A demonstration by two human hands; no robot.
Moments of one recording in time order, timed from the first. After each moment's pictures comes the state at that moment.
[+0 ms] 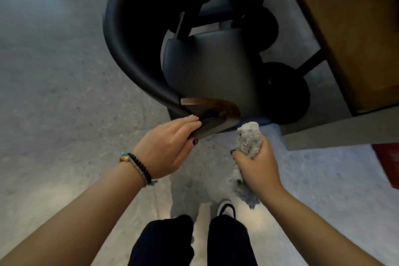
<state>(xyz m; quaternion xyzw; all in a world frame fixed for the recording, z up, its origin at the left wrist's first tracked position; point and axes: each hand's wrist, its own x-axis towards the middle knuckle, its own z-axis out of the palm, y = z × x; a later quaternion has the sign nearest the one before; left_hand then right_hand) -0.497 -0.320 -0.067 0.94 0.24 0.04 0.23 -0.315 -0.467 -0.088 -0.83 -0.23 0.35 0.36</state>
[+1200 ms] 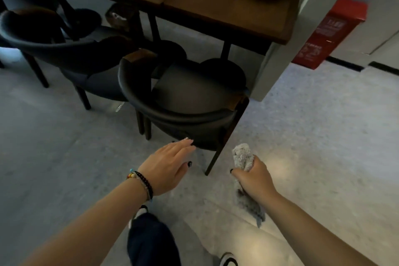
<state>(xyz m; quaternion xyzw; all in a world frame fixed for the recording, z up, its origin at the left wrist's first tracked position) -0.645 -0.048 -0.012 0.96 -0.20 -0.06 0.17 -0.622 -0.304 -0.030 -0.86 0.17 0.22 0.42</state>
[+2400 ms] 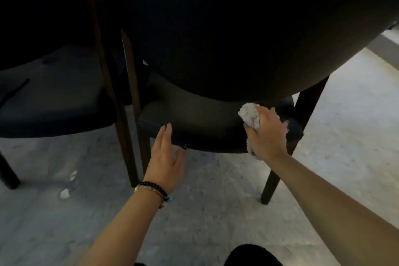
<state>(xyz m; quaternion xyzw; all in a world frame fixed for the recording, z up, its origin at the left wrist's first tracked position) -0.472 0.188 -0.439 0.90 -0.08 -0.03 0.43 -0.471 -0.085 -0.421 -0.96 0.15 -0.15 0.20</state>
